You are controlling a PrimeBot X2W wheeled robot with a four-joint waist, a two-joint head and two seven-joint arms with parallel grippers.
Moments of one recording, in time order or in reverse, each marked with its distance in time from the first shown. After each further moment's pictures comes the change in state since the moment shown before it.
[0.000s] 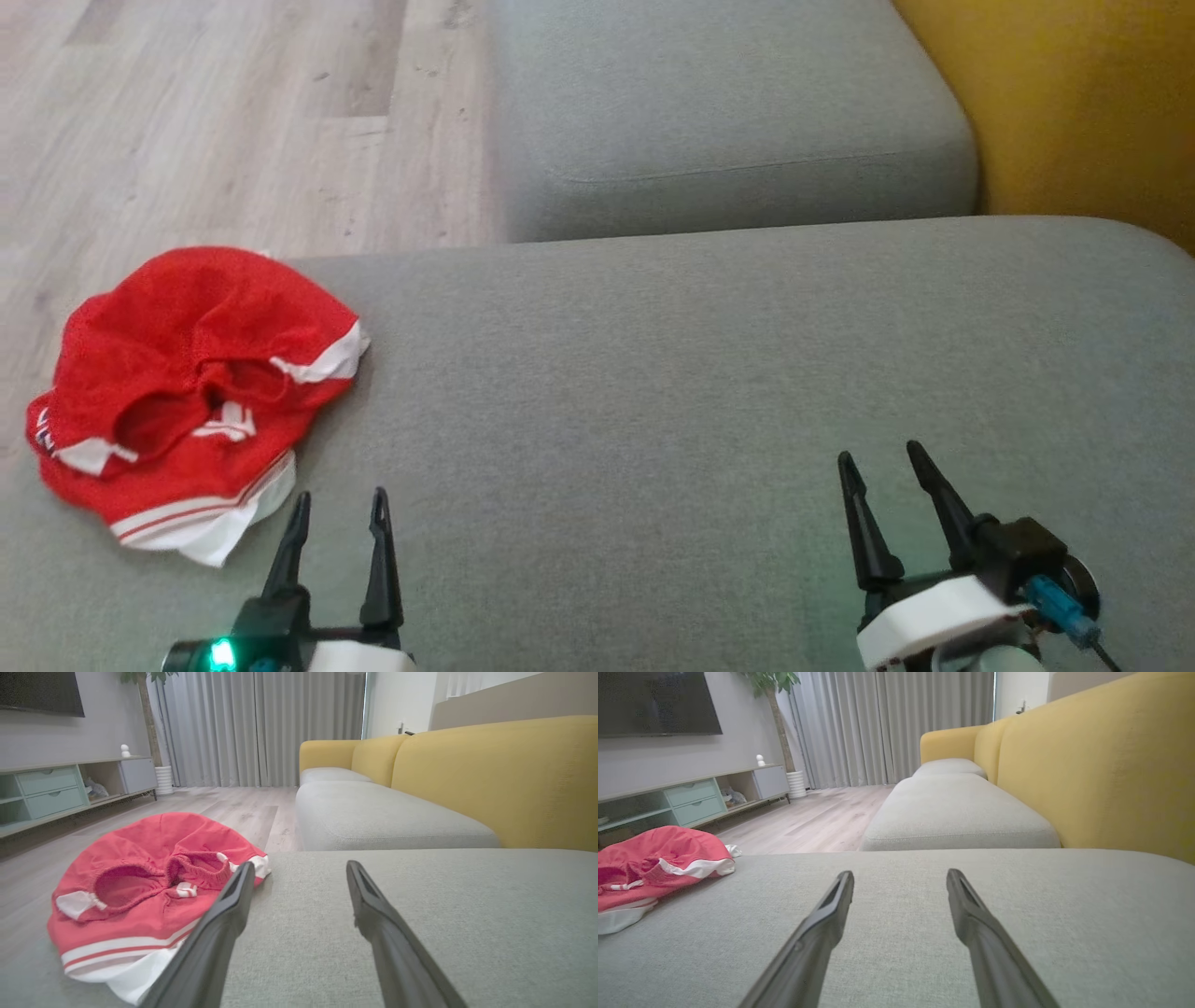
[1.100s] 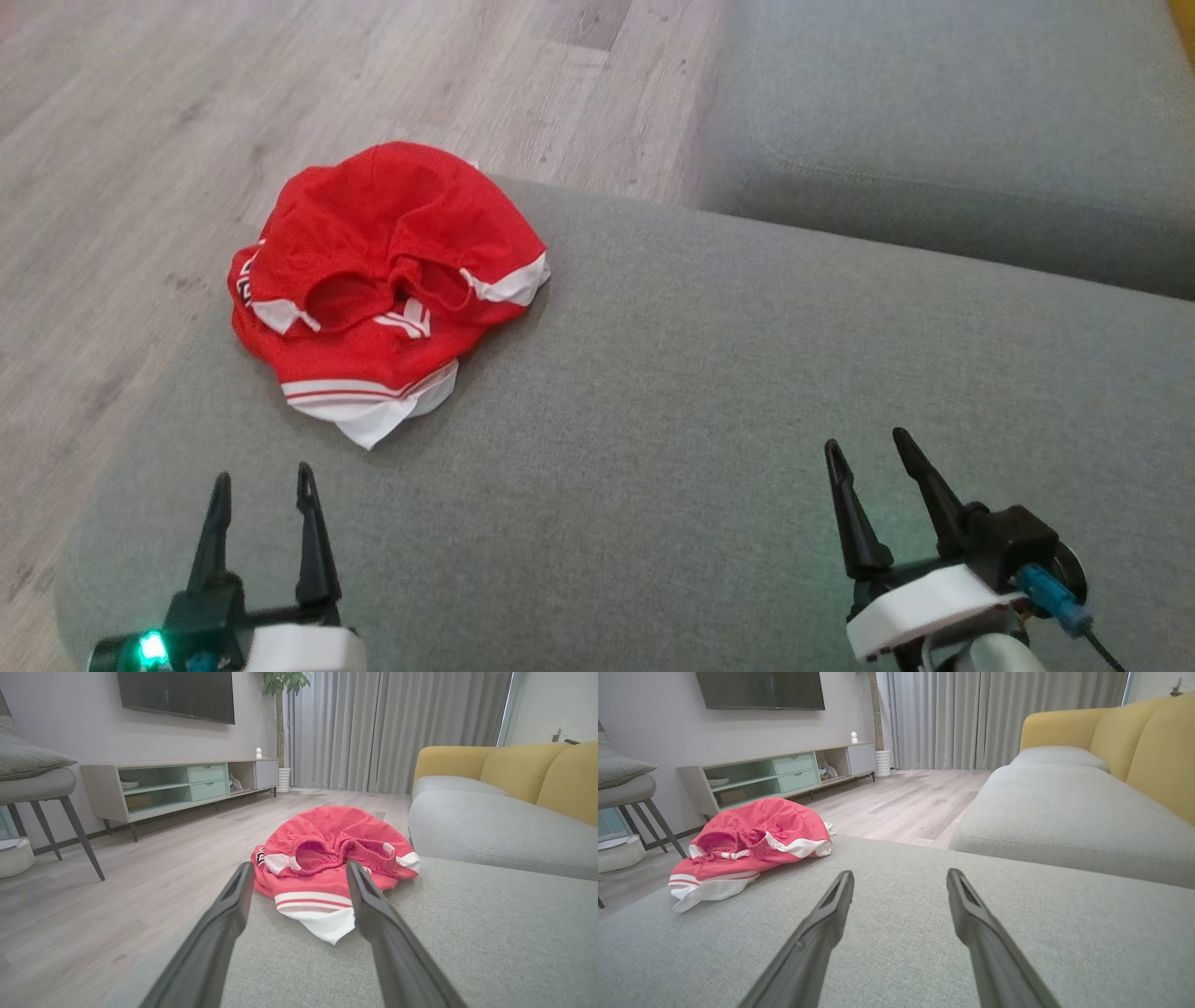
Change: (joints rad) left arm -0.001 0.002 0.130 -0.053 0.040 0.009 -0.003; right arm -0.022 0.000 0.032 -0.003 0.016 0.000 -0.002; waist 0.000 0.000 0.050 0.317
